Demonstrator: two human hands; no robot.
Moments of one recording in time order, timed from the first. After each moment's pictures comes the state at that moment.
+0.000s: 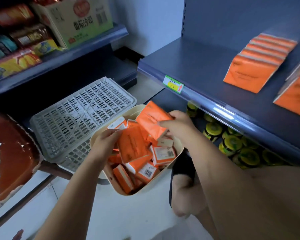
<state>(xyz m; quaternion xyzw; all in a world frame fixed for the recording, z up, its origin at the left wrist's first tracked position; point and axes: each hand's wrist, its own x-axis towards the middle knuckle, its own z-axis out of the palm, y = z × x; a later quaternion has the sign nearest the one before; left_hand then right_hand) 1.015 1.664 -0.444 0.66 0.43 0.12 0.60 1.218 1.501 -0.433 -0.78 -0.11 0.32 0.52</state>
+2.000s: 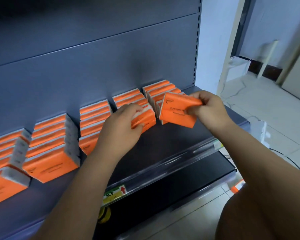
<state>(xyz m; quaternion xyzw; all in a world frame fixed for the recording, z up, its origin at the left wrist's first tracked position) 1.325 1.133 -0.279 0.85 -0.40 0.15 0.30 1.232 0.876 -0.298 -0.75 0.21 -0.26 0.57</state>
